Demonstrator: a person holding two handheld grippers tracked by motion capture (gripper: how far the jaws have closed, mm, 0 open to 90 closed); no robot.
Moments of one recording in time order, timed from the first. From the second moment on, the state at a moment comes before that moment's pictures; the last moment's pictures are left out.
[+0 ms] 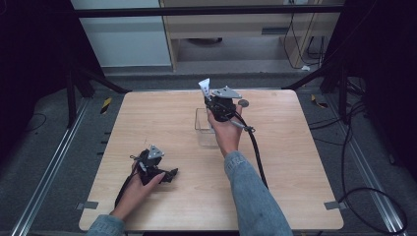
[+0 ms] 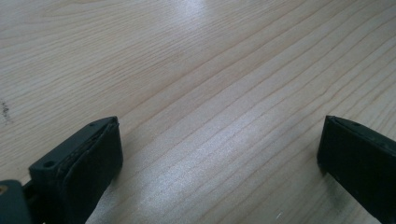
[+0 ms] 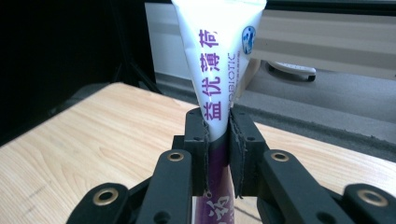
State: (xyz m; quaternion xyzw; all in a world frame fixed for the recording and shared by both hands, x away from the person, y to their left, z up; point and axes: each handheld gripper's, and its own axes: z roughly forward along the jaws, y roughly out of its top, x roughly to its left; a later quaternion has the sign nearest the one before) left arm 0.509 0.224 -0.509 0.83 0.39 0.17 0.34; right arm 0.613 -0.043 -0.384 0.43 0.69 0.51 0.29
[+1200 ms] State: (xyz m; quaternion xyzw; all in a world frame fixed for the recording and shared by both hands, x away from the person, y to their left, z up) left arm 0.509 0.224 -0.509 0.83 0.39 0.17 0.34; right arm 0.608 -0.040 -0.406 0.42 0.72 0.48 0.28
